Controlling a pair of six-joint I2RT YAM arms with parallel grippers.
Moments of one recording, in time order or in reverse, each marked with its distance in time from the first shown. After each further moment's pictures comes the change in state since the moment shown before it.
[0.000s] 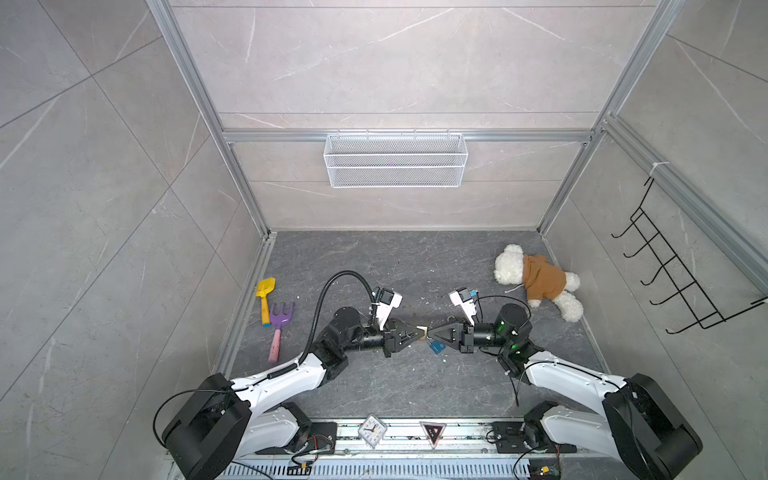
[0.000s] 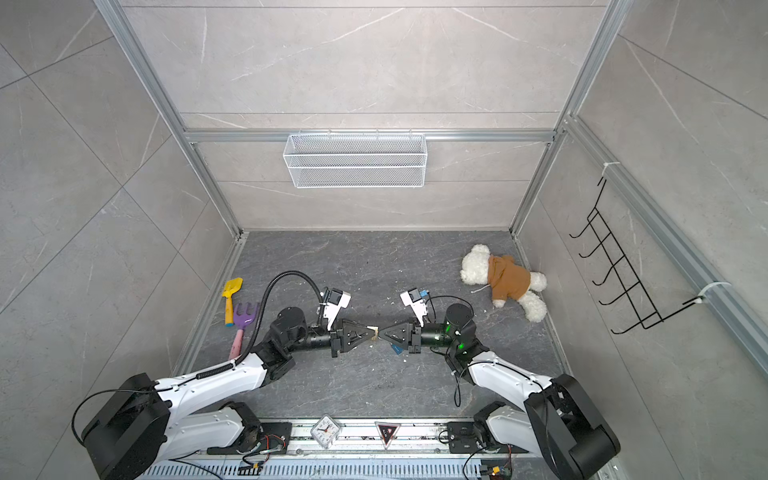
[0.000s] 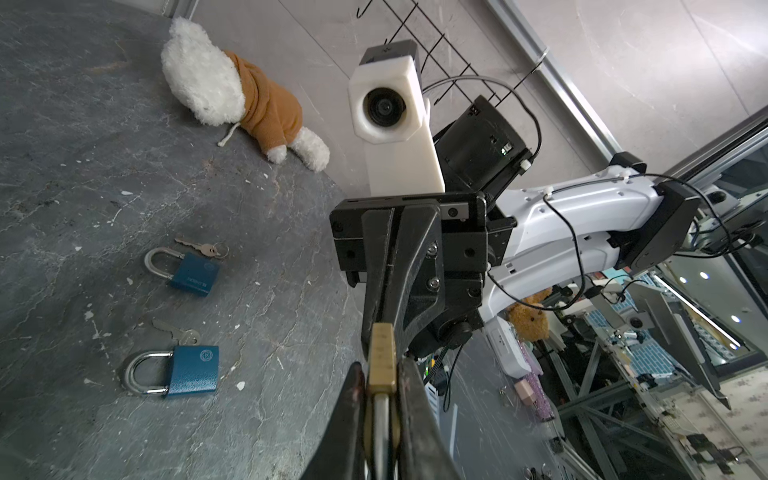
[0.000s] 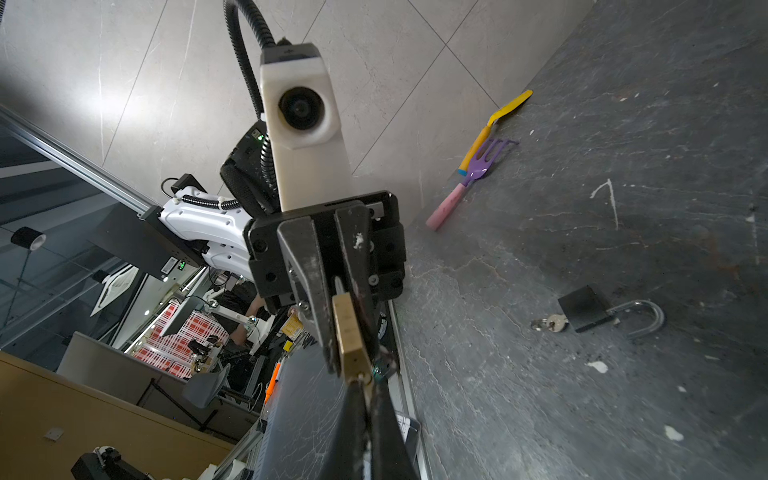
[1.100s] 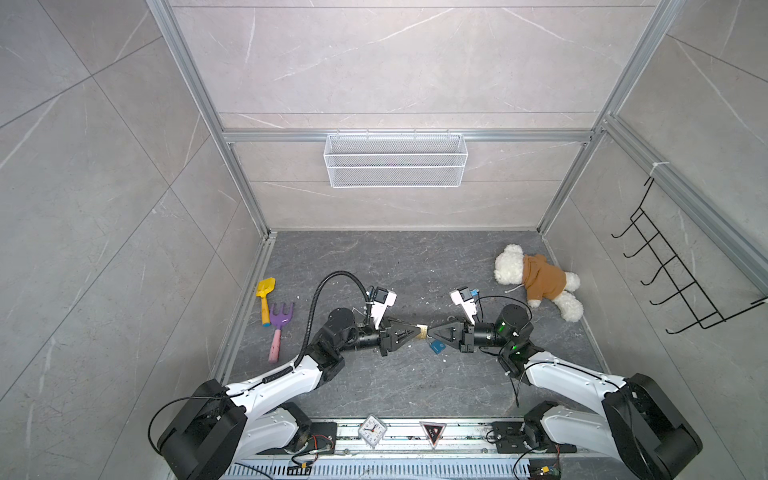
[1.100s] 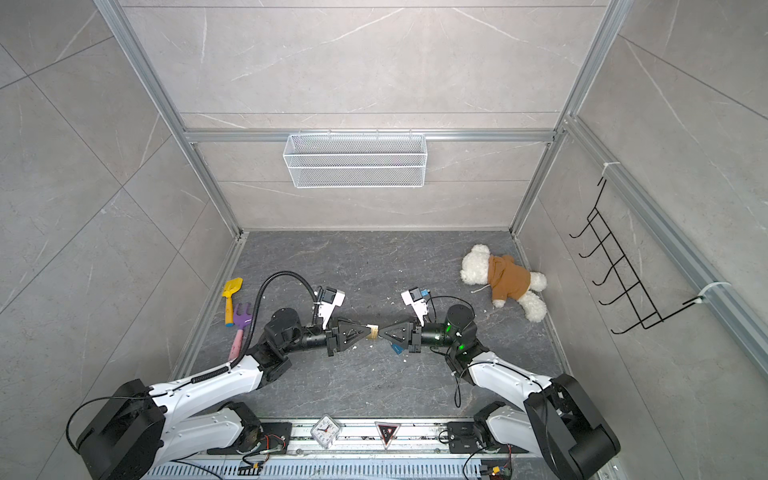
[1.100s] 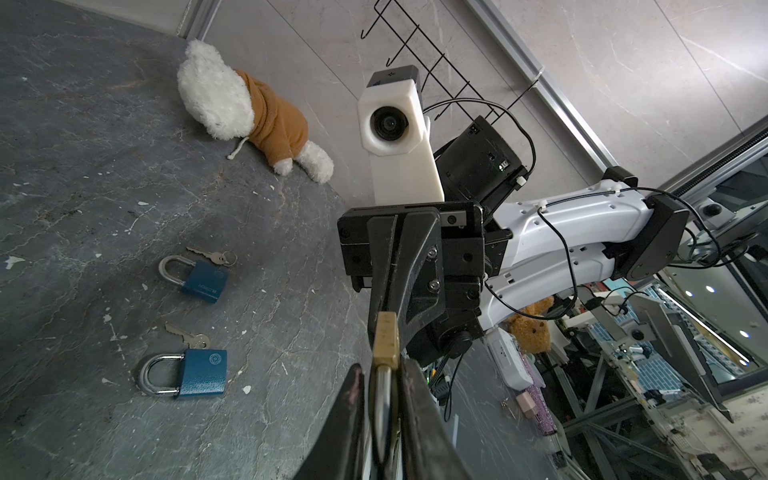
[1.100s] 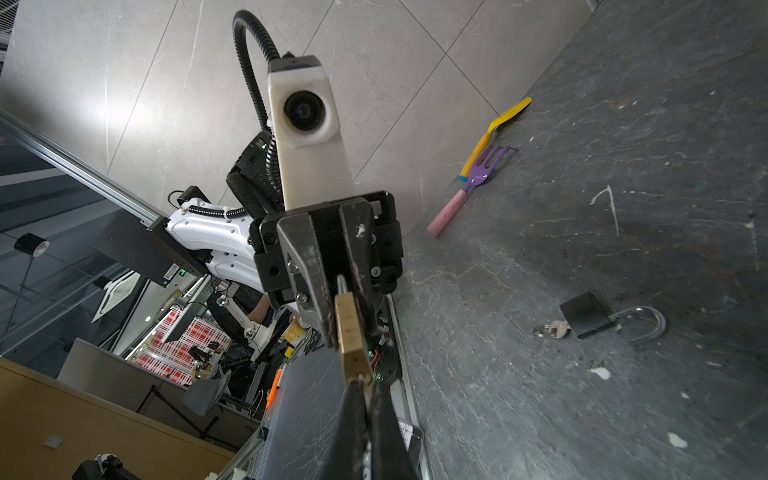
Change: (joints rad) left arm 0.019 -0.036 -0.003 -0.038 0.008 0.005; right arm 0.000 0.003 -0.002 0.008 0.013 0.021
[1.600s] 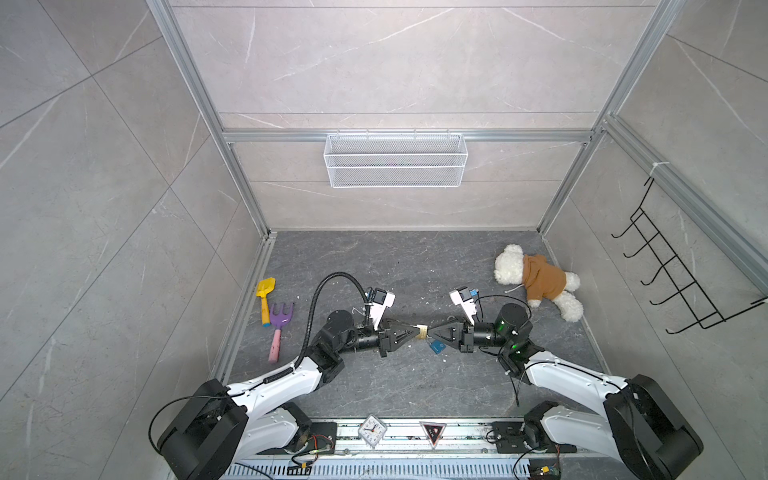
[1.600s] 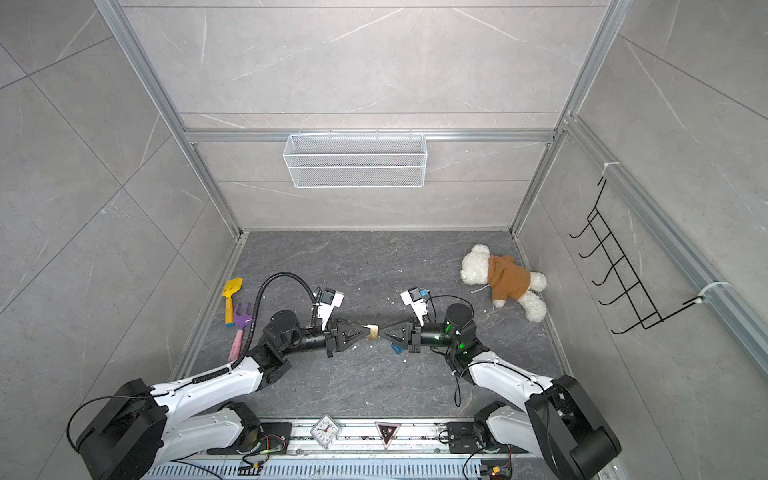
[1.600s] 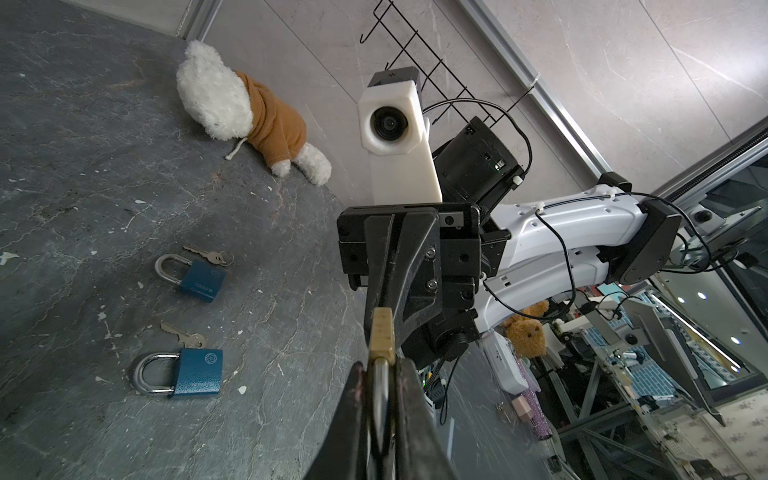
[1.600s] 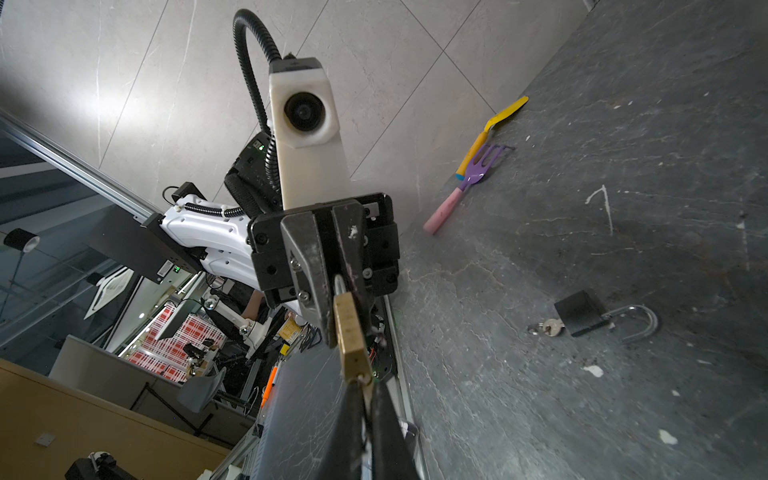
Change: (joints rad) left arm 0.003 0.000 -0.030 0.063 -0.002 -0.037; right arm 0.000 -0.005 0.009 -0.036 0.001 -0.026
